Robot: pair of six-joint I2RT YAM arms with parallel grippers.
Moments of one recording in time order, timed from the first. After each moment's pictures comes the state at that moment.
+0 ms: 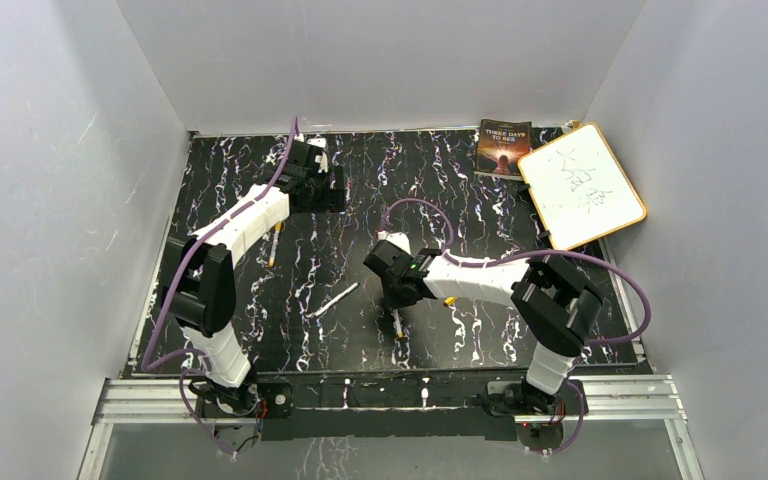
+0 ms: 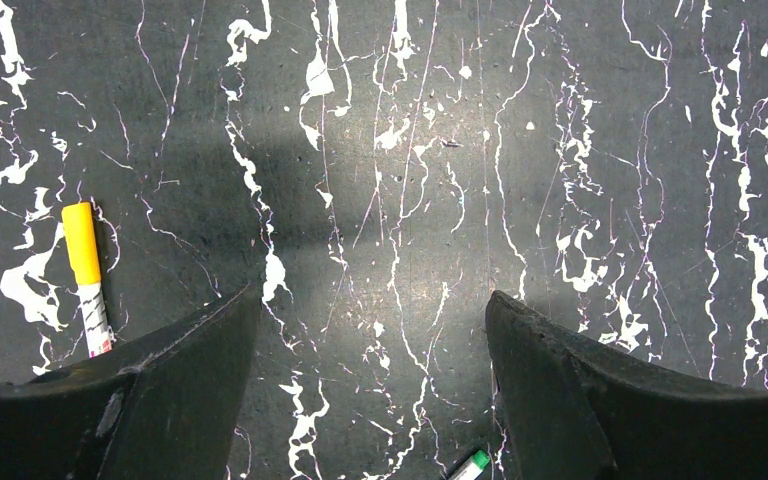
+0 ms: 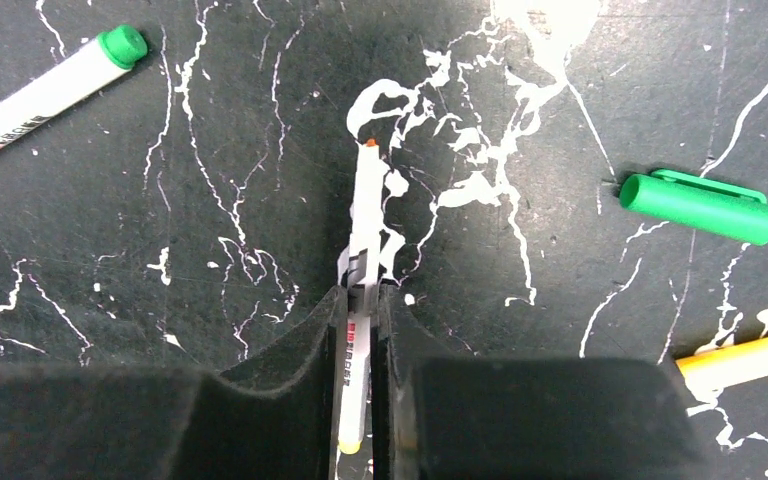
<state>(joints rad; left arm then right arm) -0.38 1.76 1.36 -0.48 -0.08 -0.30 0.95 1.73 1.06 -0.49 0.21 0.68</state>
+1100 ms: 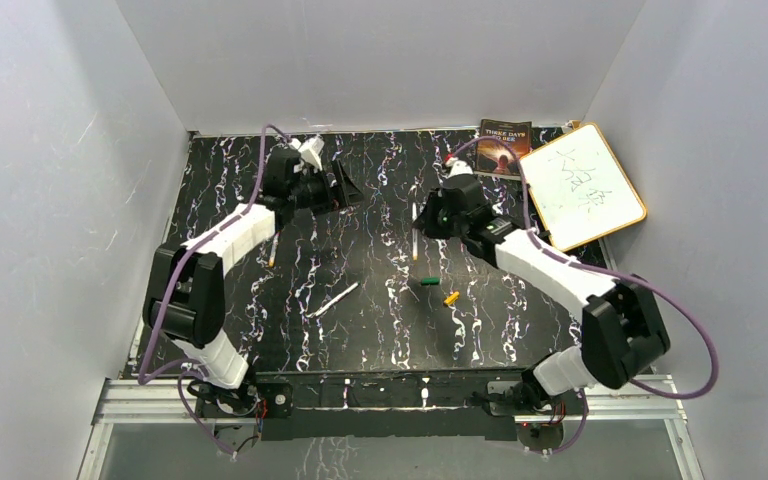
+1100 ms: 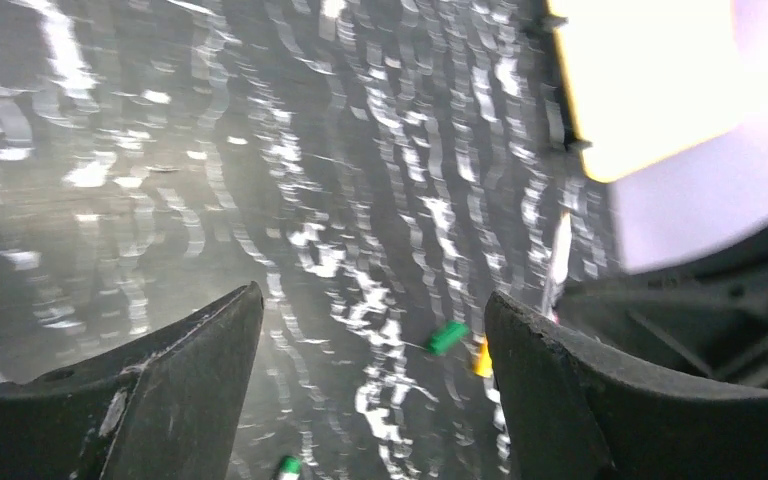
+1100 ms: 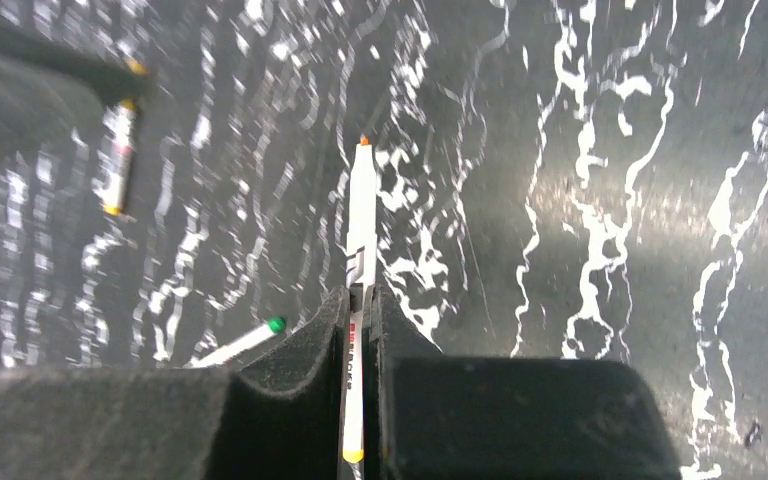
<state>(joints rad) -0.31 1.67 1.20 -0.18 0.41 -0.48 0.57 1.46 1.02 -0.22 0.02 0.53</state>
